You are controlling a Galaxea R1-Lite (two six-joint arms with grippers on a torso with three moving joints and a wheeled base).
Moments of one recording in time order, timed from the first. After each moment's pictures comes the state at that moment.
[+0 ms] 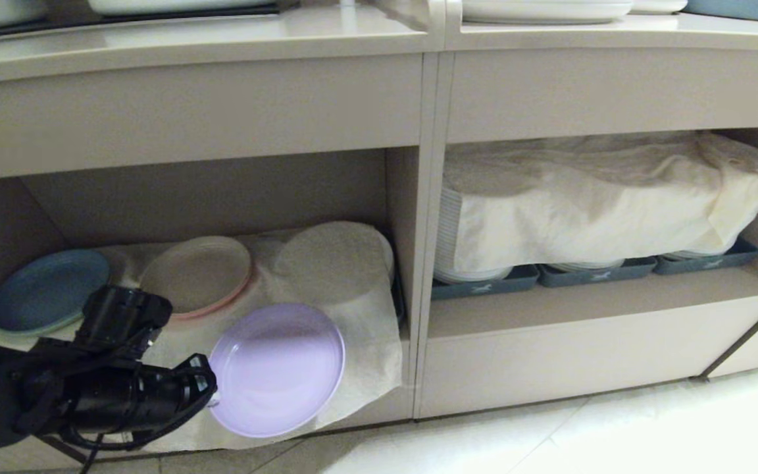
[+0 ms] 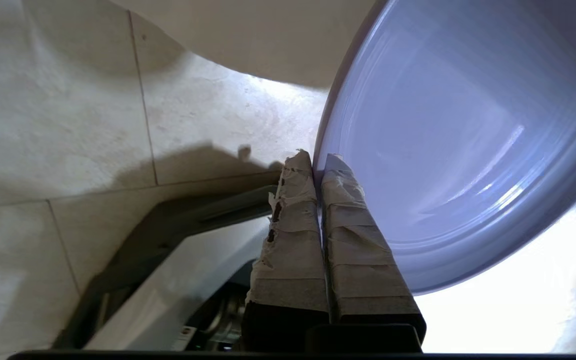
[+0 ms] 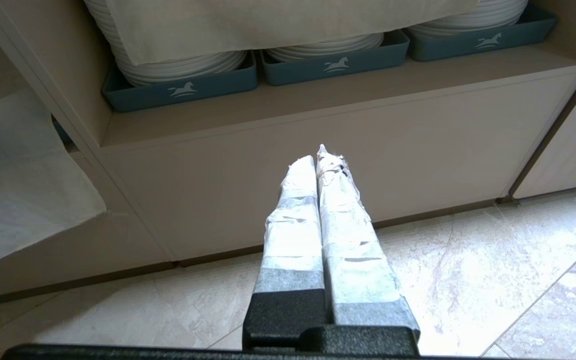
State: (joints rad) left arm -0.17 1.67 -0.54 -0.12 -0.08 -0.80; right arm 0.00 0.00 0.00 -0.01 -0.05 0.08
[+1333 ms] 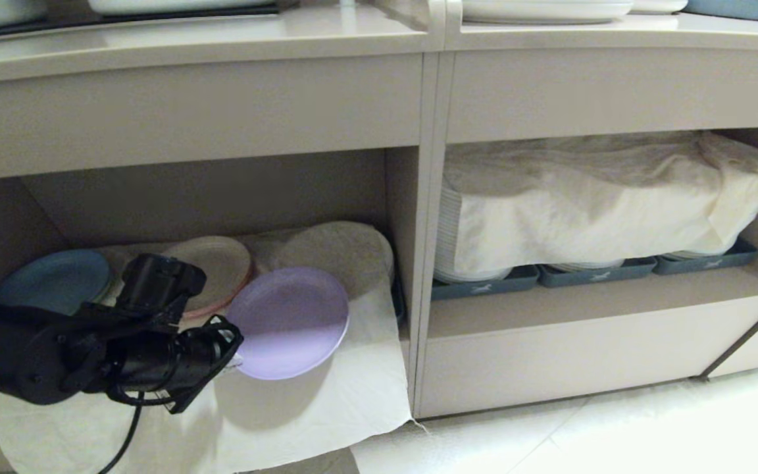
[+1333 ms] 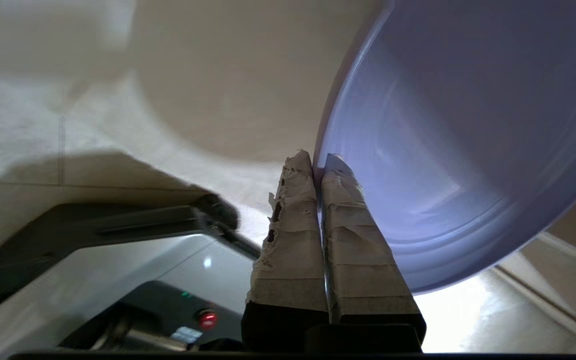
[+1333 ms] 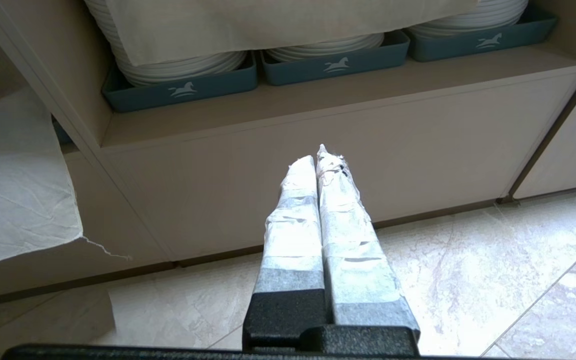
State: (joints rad) left arm -0.24 1.74 -0.70 -0.13 -0.01 -1.11; right arm 0.00 0.00 0.00 -0.01 -0.05 0.08
